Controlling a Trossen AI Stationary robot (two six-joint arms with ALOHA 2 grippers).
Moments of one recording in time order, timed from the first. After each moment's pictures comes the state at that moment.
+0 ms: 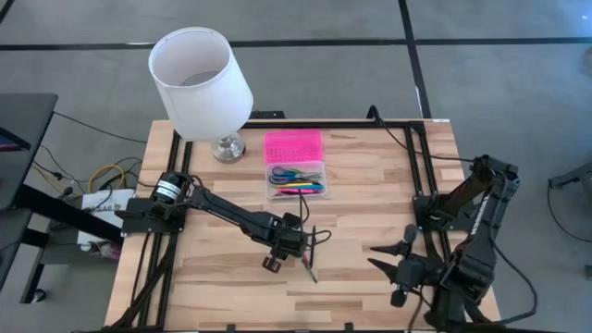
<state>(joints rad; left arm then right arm) -0.27 2.05 1.34 -0.60 -0.04 0.16 1.07 1.53 1.40 -1.18 1.13 0.76</state>
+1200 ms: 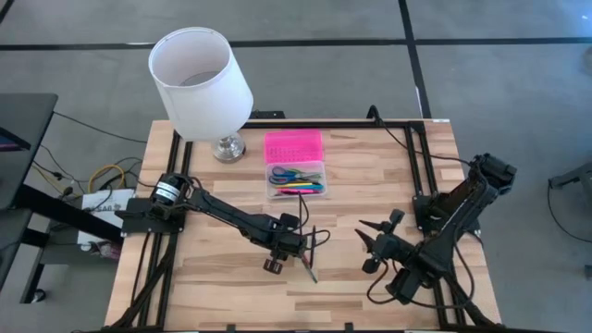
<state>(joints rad) -0.30 2.05 1.34 -0.61 -0.06 0.06 0.89 1.53 1.05 -1.05 1.21 0.99</state>
